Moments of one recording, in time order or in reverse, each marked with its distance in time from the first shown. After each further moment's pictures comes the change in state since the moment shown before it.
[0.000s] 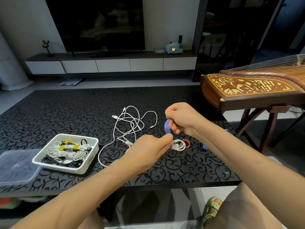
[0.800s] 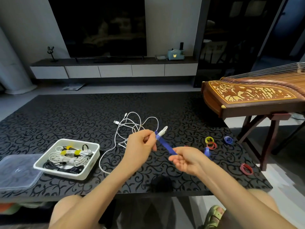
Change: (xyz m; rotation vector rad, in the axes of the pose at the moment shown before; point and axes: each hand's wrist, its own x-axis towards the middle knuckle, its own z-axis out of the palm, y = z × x) left_hand 0.003 -0.031 0.017 -0.555 0.375 -0.505; right_hand -0.003 0.089 0.012 0.482 -0.013 0.507
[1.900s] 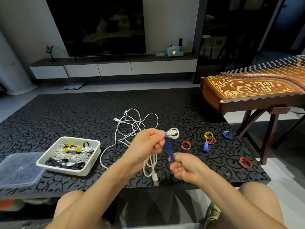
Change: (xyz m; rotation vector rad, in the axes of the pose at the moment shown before) left_hand -0.008 0.026 0.006 -0.682 -0.264 -0.374; right_hand -0.019 0.033 -0.004 0.024 -0.103 0.027
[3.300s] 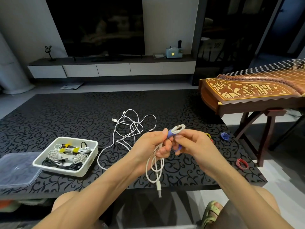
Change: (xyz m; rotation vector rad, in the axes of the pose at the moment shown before) left_hand -0.010 0.014 0.020 -0.261 -0.223 -0.104; right_hand -0.057 -0.041 -0.008 -0.328 -0.128 -0.761
